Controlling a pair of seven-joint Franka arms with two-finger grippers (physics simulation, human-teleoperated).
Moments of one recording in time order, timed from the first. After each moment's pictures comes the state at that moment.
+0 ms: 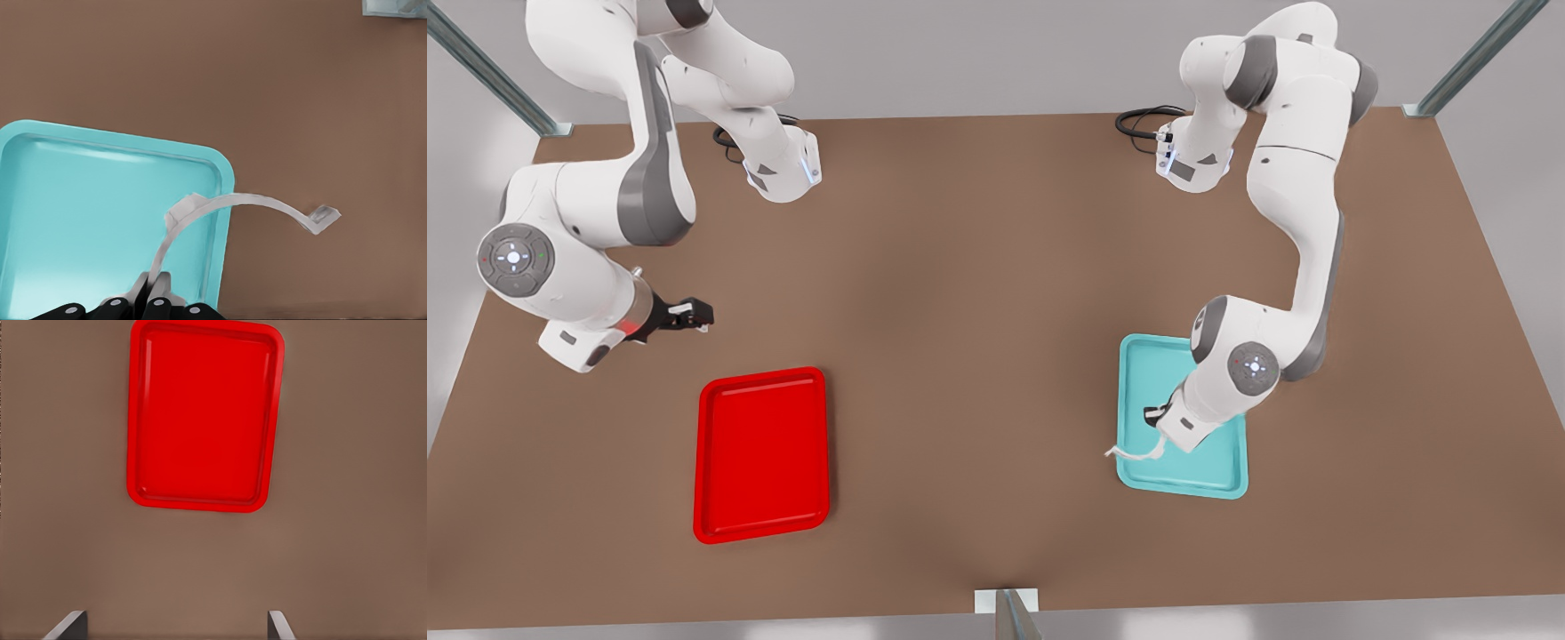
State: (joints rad) left arm -0.19 0.64 -0.18 -1.46 0.03 2.13 -0.31; right arm 0.03 0.20 0.08 -1.50 -0.07 1.53 -0.10
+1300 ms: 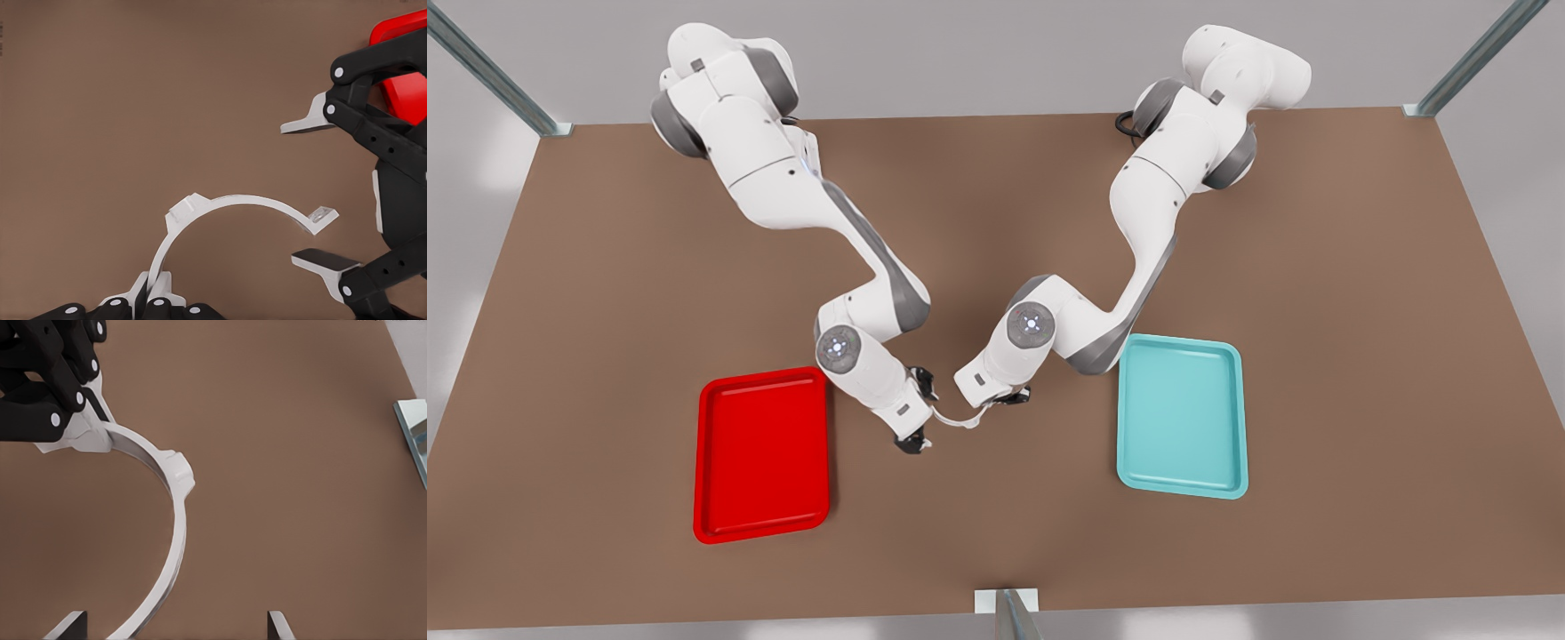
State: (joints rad) left arm -0.56 1.01 -0.24 -0.93 0.11 2.10 -0.50; right arm 0.42 0.72 0.11 -1.46 0.21 2.42 -1.11
